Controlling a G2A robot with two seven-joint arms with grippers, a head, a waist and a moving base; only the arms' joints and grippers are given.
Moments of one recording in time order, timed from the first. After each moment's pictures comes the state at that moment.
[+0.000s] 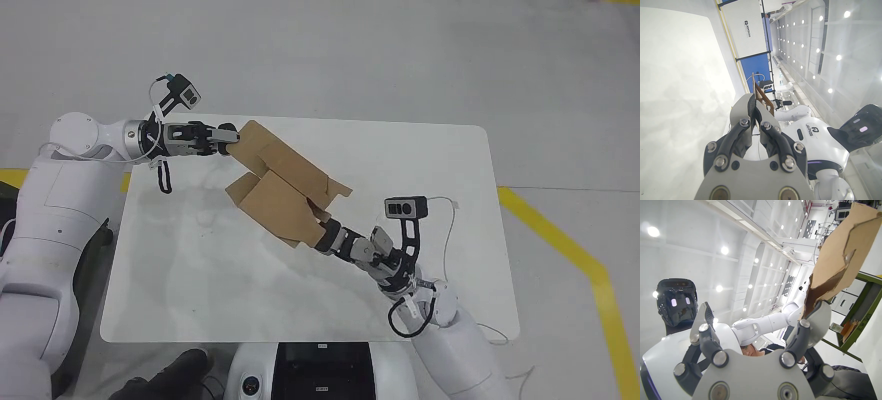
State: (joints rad) left arm 0.61 -0.84 -0.99 -0.97 -0.82 -0.35 -1.47; right arm -1.45 -1.37 1.07 -1.68 0.68 -0.65 0.85
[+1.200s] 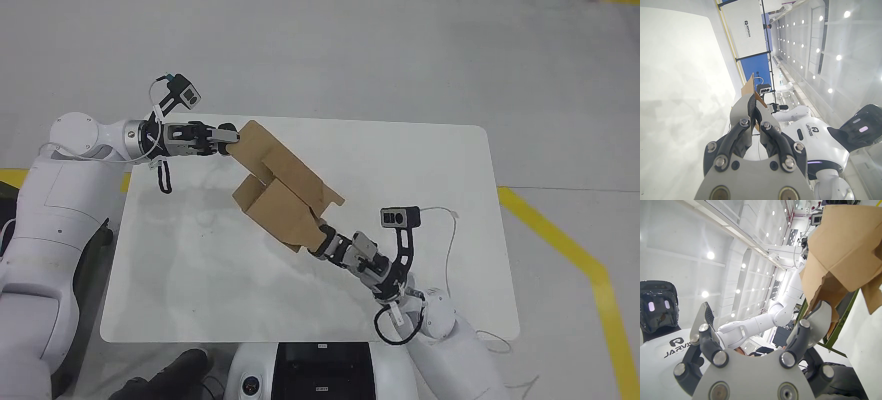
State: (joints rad) left arm 0.61 -0.84 -0.99 -0.97 -0.82 -0.35 -1.47; right arm -1.49 -1.36 1.04 -1.69 0.49 -0.63 0.68
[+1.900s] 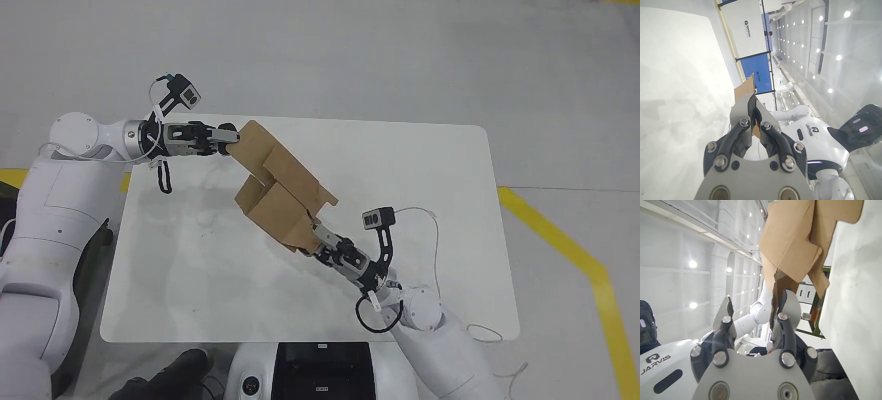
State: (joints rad) left arm 0.61 -0.84 -0.99 -0.97 -0.82 -0.35 -1.47; right arm -1.43 -1.37 0.97 -1.55 0.43 -0.55 0.62
